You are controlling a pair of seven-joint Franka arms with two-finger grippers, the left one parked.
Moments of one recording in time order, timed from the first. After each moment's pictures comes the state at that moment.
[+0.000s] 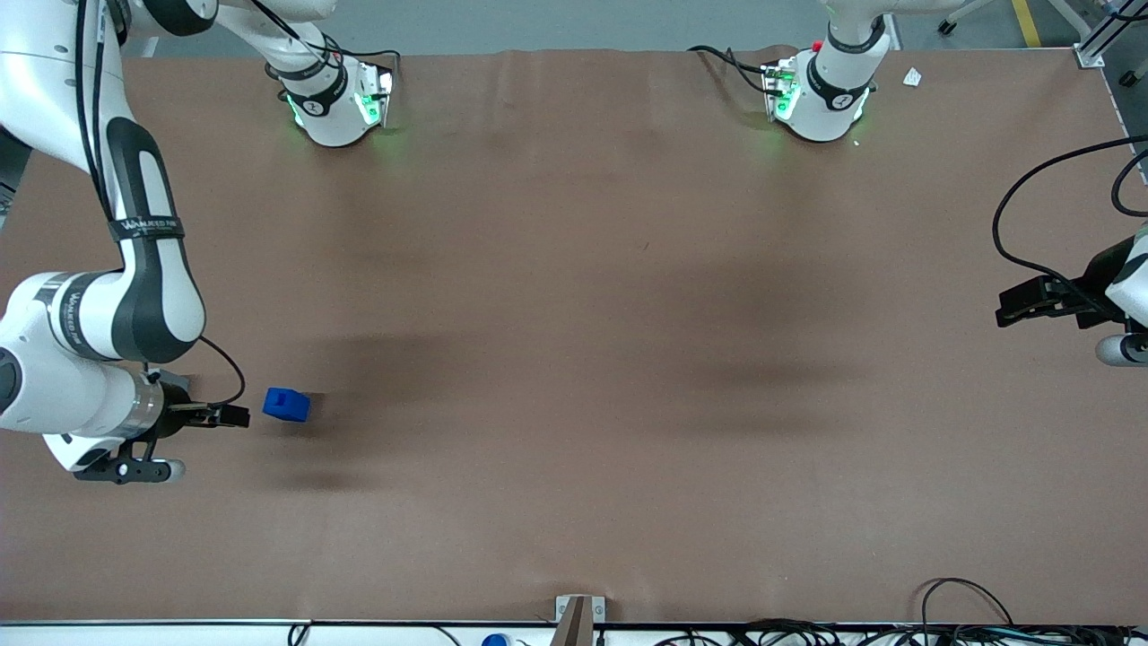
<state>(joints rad) -0.04 0.63 0.00 -1.41 0.01 1.97 -0.01</state>
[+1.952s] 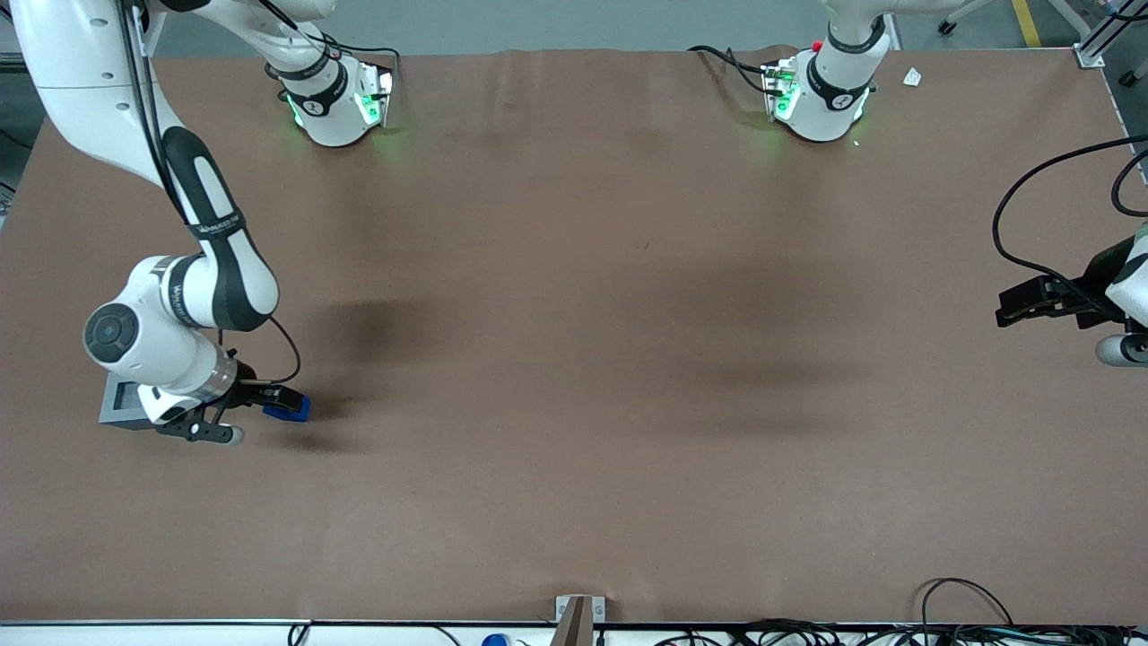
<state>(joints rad) -0.01 0.53 0.00 -1.90 0.07 2.49 0.07</state>
